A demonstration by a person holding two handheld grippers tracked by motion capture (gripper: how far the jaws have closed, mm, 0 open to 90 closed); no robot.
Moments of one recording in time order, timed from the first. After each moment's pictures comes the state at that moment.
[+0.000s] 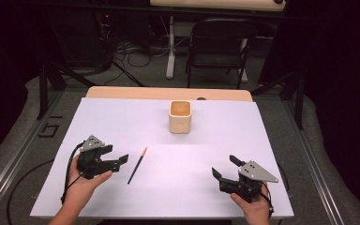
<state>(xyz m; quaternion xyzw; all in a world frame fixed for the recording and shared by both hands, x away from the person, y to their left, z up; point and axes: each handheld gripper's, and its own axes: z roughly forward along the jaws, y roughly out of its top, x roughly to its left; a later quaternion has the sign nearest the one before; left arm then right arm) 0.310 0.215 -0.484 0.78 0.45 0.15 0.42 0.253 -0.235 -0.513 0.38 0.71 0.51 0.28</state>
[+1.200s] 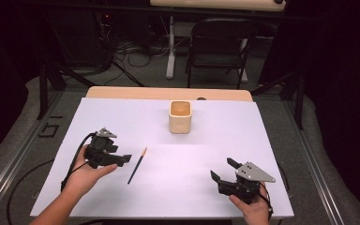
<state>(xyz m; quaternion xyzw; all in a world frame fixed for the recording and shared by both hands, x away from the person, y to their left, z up) 0.336 0.196 -0.467 0.83 0.45 0.09 0.31 0.252 -0.232 -0.515 0.38 0.73 0.50 0.27</state>
